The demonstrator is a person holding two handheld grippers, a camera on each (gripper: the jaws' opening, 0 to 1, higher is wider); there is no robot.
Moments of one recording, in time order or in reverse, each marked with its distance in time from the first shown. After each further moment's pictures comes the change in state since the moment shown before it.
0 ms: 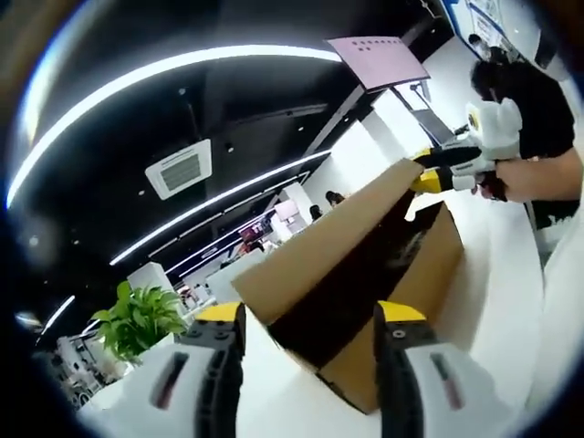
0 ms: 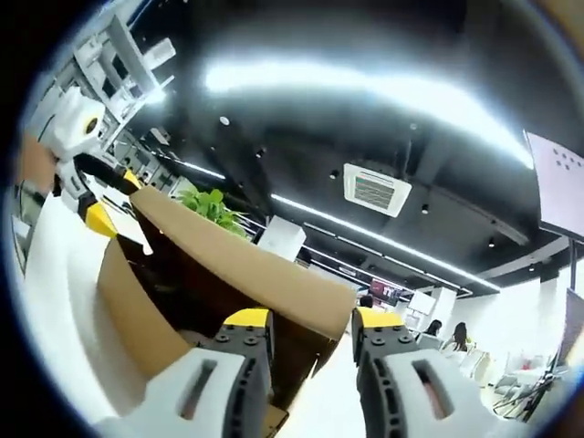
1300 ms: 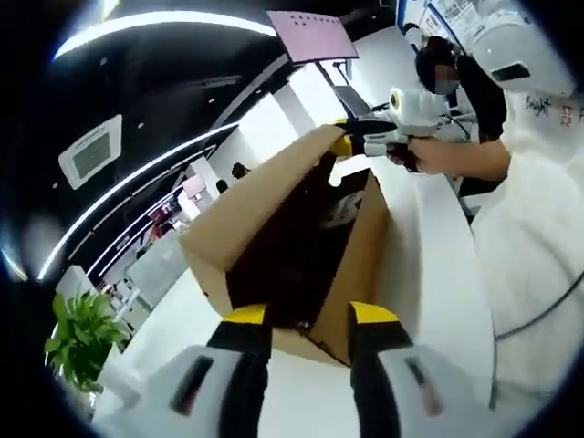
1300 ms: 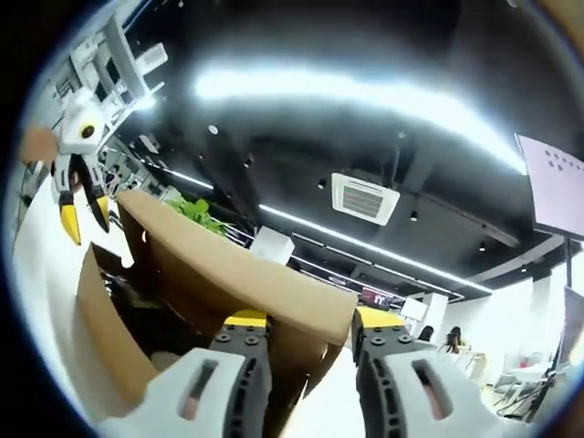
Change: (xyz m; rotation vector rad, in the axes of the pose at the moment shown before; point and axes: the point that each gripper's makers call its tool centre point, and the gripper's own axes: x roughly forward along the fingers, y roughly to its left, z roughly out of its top) left arm -0.005 -0.012 -0.025 0.030 0.129 -0.486; right arm 0.028 -0.014 0.001 0.054 -0.047 -0.058
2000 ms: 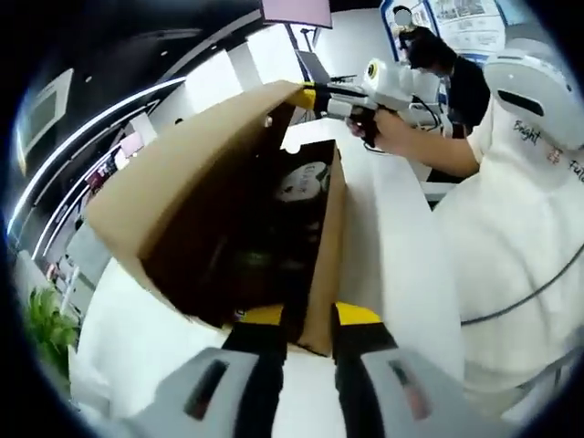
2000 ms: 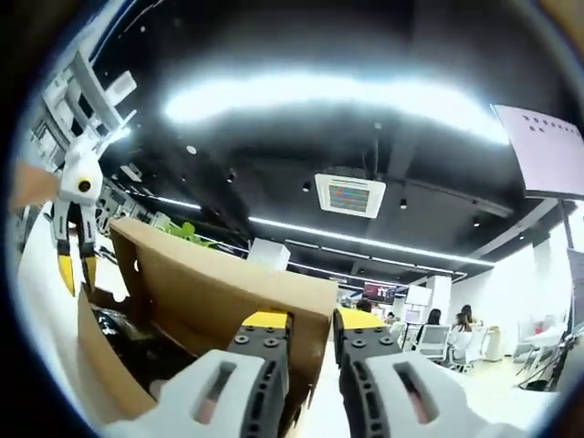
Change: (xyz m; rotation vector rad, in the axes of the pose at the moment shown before) left arm 0.020 -0.014 -0.018 -0.029 0.239 -0.328; right arm 0.007 -0.015 0.006 0.122 -0.014 -0.048
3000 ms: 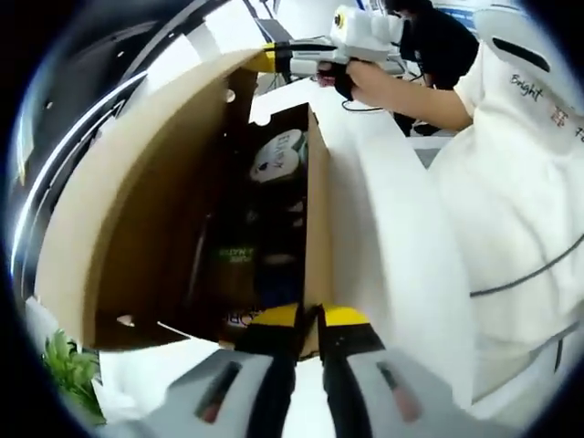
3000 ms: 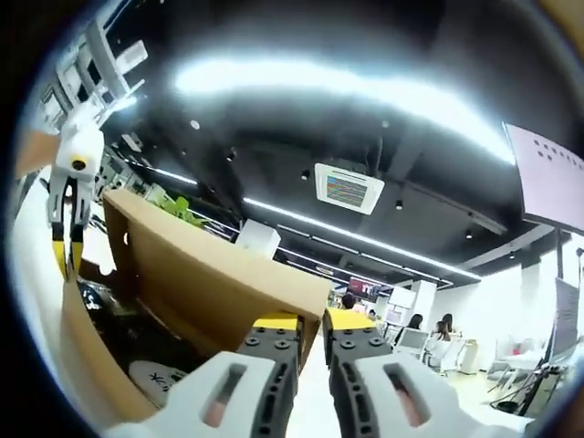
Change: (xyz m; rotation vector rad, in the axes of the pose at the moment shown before) left arm 0.015 -0.004 -0.008 0.151 0.190 -0.059; right arm -0.003 -0.003 0.005 -0.137 0.064 -0.036
